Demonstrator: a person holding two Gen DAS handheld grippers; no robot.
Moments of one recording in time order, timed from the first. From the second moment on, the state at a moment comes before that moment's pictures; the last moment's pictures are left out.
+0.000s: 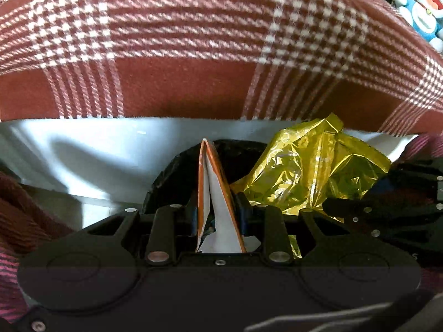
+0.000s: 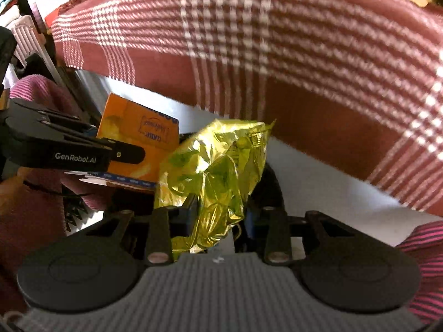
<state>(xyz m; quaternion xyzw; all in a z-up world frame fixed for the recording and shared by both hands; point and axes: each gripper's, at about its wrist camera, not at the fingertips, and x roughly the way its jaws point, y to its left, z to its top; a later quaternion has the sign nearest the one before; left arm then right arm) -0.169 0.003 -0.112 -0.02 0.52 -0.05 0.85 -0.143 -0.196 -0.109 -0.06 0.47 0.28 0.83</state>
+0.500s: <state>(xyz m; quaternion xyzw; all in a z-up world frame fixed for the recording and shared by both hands) -0.157 -0.007 -0.138 0.00 0.53 -0.05 0.84 -0.132 -0.189 -0.125 -0.05 0.49 0.29 0.82</state>
